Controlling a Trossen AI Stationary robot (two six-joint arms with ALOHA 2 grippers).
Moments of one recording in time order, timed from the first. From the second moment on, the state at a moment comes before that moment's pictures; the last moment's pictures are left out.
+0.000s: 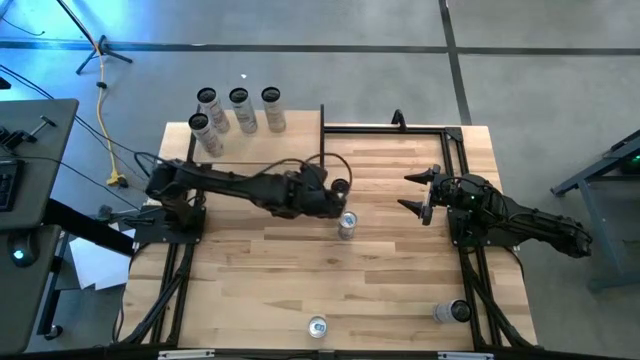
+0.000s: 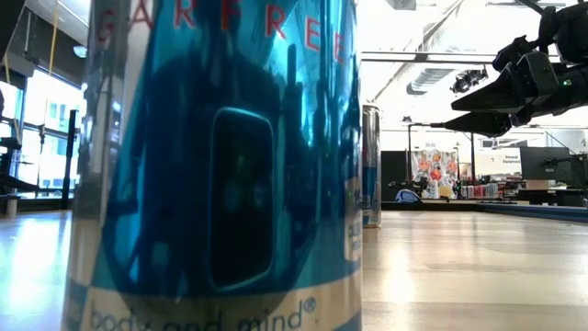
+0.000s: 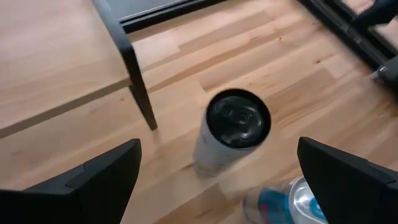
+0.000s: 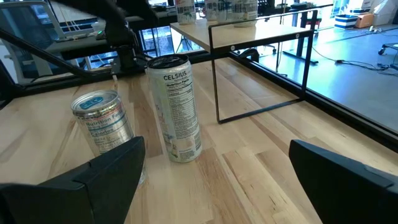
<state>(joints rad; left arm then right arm) -0.12 1.84 1.66 -0.88 -0.68 -1.01 -0.33 0.09 0.06 -0.13 -0.06 0.09</state>
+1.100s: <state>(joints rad) -0.35 1.85 1.66 -0.77 -0.66 -0.92 -0.33 0.09 0.06 -0.13 -0.06 0.09</state>
